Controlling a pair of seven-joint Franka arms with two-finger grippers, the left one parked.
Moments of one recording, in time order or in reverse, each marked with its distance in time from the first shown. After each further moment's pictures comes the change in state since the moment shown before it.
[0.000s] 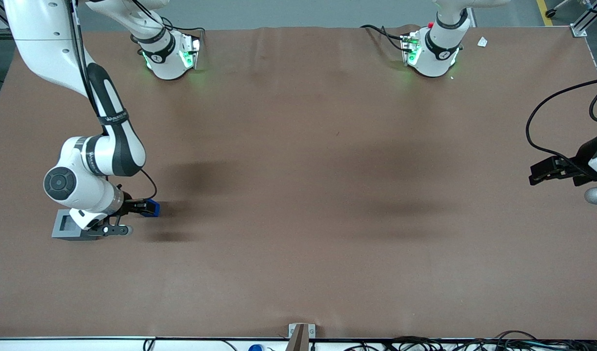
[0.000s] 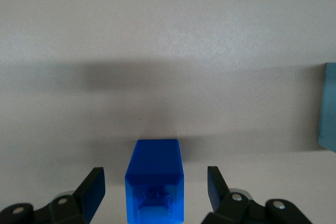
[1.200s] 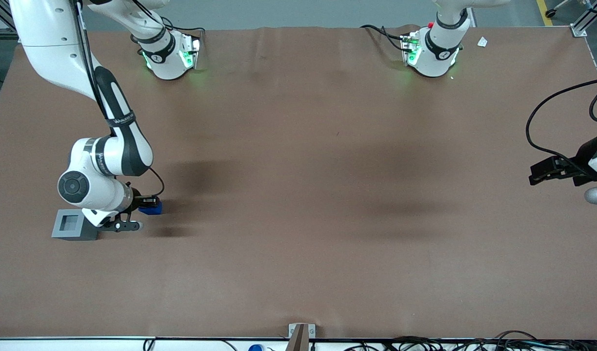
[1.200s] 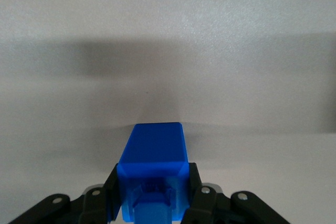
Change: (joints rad) arm 0.015 0.009 0.003 -0.017 0.000 -0.044 -0.001
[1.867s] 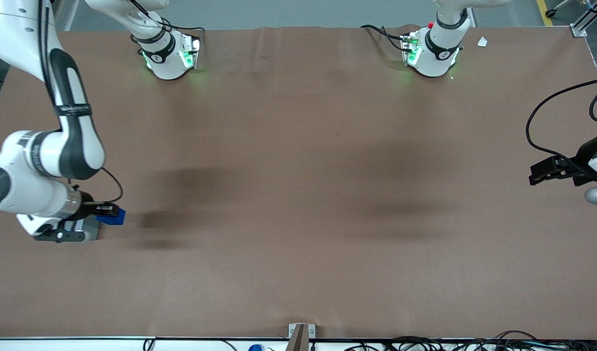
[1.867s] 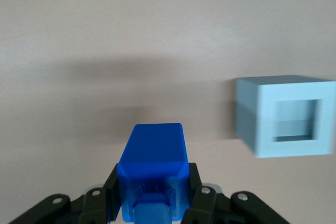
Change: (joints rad) arm -0.120 -0.055 -0.017 0.253 -0.004 -0.250 -0.102
